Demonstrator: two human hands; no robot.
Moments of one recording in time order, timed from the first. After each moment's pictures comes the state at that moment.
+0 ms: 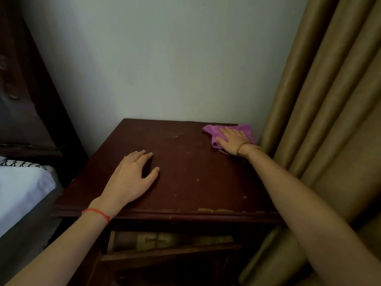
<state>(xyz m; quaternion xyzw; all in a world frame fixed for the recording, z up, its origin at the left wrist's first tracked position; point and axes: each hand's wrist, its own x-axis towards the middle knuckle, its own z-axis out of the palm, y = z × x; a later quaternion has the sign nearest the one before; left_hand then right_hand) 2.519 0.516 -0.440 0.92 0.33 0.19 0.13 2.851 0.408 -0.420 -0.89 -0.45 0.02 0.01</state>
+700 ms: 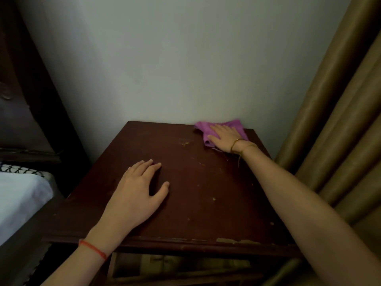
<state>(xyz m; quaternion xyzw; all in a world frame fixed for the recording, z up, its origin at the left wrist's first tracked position) 2.521 0.519 -0.445 0.91 0.32 0.21 0.14 2.851 0.492 -0.418 -0.86 -0.51 0.00 0.02</state>
